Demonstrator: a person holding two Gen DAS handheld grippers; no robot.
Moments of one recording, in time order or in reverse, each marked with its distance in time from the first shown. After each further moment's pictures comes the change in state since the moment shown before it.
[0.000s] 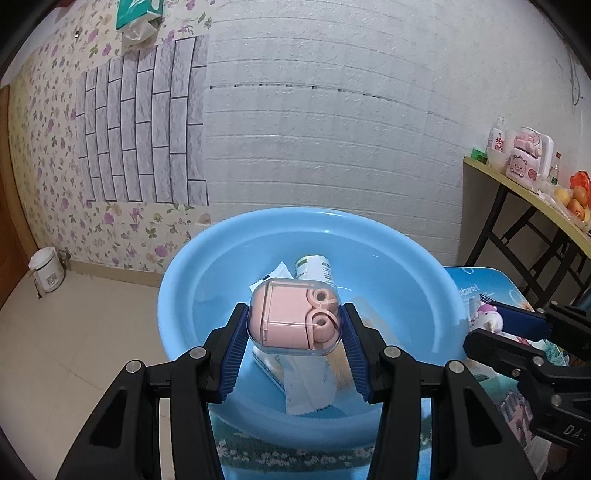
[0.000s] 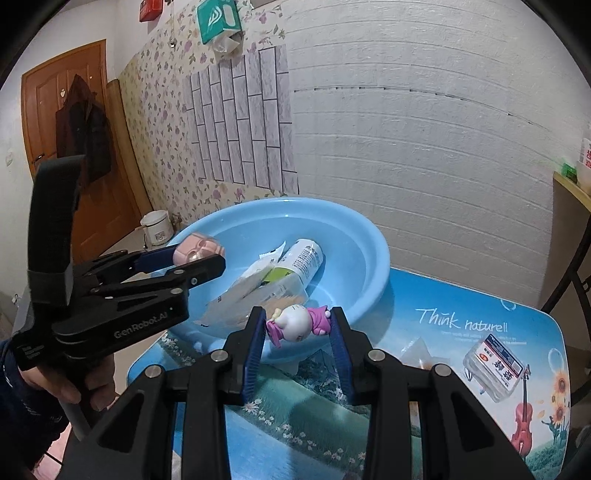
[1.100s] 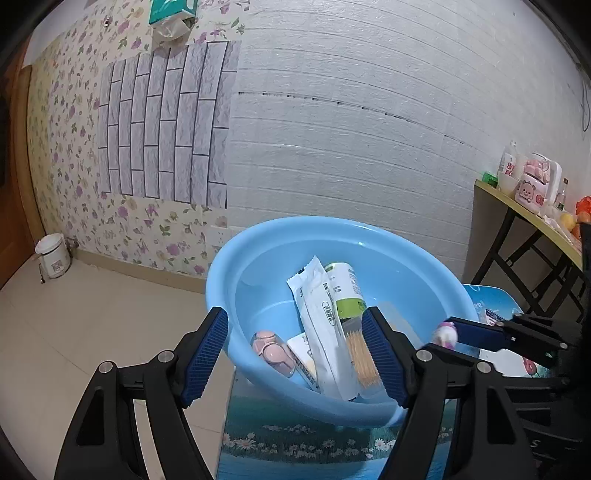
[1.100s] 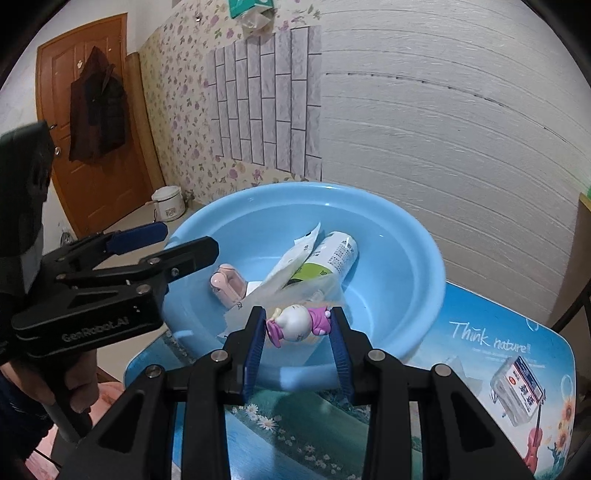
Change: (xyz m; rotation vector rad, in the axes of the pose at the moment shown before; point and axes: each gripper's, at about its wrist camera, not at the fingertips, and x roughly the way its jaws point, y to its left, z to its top) left arm -0.020 0.032 -0.011 -0.075 -0.053 0.015; right arm 0.048 0.029 0.006 -0.102 0.065 0.040
